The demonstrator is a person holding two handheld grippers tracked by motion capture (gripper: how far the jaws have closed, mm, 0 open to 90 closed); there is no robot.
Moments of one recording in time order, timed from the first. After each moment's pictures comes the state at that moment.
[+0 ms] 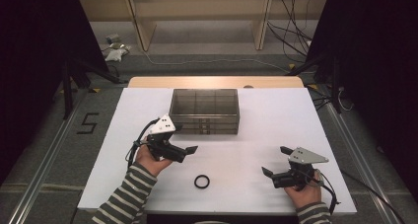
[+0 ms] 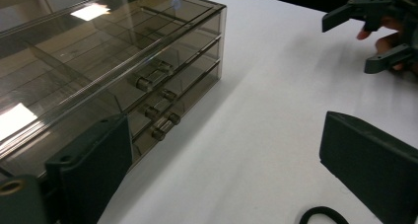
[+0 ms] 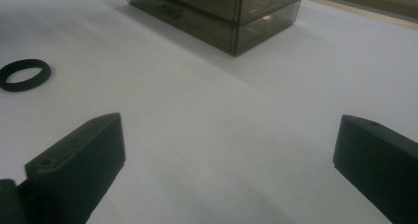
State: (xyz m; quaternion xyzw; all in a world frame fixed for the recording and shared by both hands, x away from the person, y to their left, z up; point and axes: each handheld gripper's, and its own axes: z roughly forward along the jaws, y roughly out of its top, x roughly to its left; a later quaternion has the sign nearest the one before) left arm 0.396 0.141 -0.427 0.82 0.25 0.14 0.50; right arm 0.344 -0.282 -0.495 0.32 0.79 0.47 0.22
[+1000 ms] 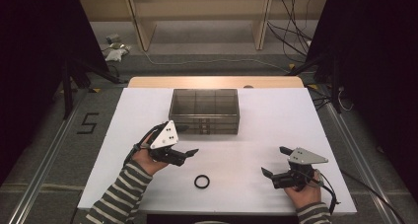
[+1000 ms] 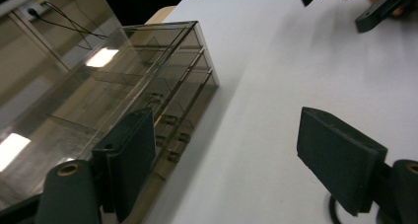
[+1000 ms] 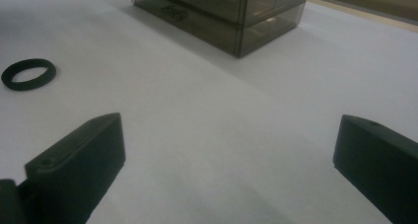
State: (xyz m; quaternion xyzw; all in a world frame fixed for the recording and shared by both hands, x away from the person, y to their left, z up) left arm 0.379 0.132 -0.422 0.84 0.11 0.25 0.47; right arm 0.343 -0.281 -0.495 0.32 0.79 0.48 0.22
